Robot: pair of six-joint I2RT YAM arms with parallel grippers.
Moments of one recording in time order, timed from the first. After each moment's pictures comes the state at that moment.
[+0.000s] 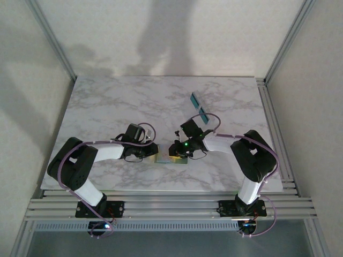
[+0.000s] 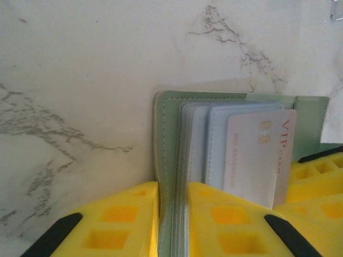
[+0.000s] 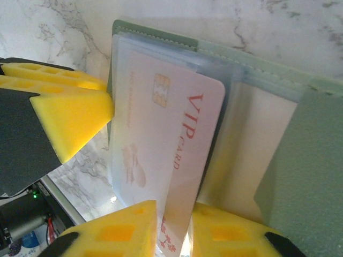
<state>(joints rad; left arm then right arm) -0.45 1.62 0.64 0.02 0.46 -0.73 0.71 1.76 0.92 -0.23 -0.57 0.68</state>
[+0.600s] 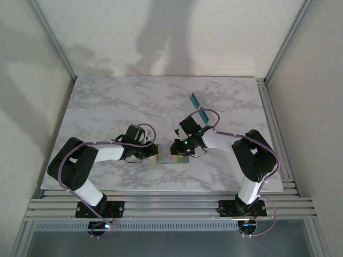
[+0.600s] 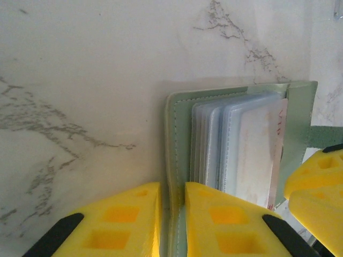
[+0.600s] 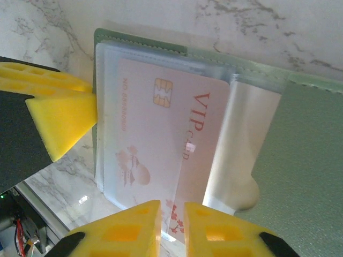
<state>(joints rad) -0.46 1.62 0.62 0.05 0.45 -0.74 0.70 1.77 1.00 -0.37 -0.50 0.58</state>
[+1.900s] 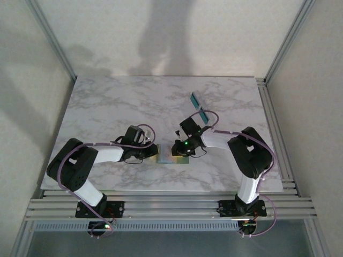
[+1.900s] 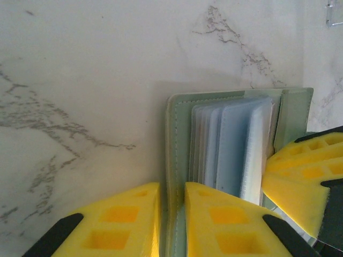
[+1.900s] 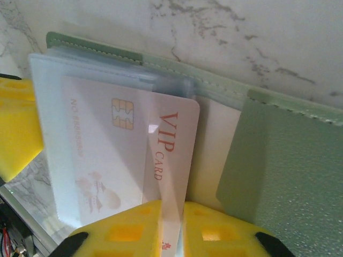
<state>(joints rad) -0.46 1.61 0.59 0.10 0.44 -0.76 0.69 1.82 0.99 -0.35 -0.50 0.57</state>
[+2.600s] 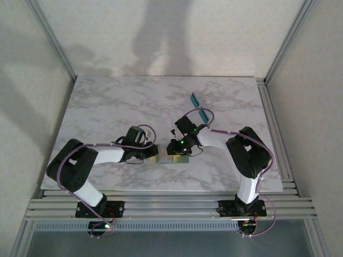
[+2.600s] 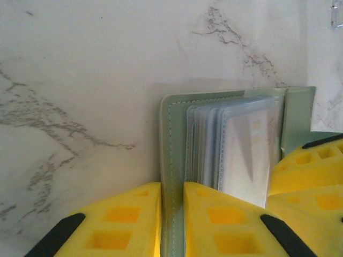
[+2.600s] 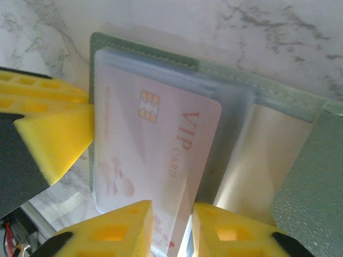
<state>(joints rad) -0.49 1.60 0.59 0.10 0.40 -0.77 0.73 1.84 1.06 -0.40 -0.47 0.56</state>
